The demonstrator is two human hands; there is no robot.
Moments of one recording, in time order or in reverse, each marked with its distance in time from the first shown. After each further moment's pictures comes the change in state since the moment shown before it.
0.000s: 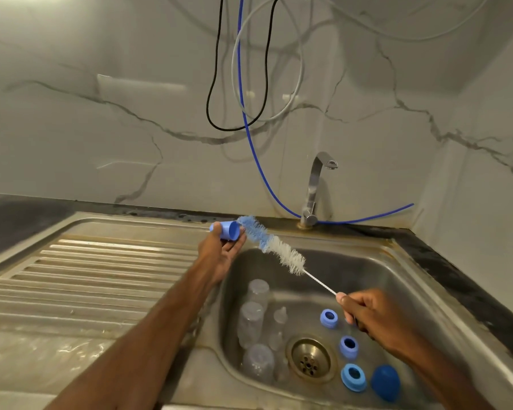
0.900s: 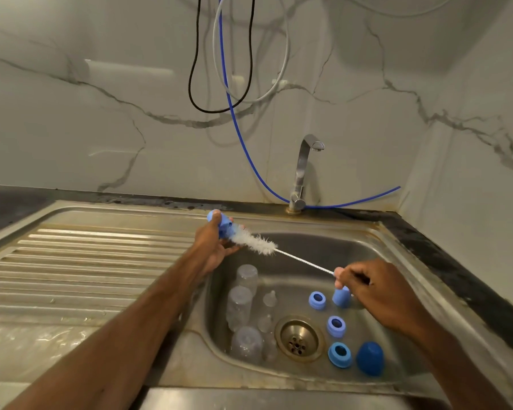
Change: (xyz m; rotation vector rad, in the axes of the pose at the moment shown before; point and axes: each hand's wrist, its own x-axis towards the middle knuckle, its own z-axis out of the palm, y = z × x) left_hand 0.005 -0.019 -0.002 0.303 -0.011 -0.077; right_hand -0.009 -0.012 -0.022 -0.243 0.143 -0.136
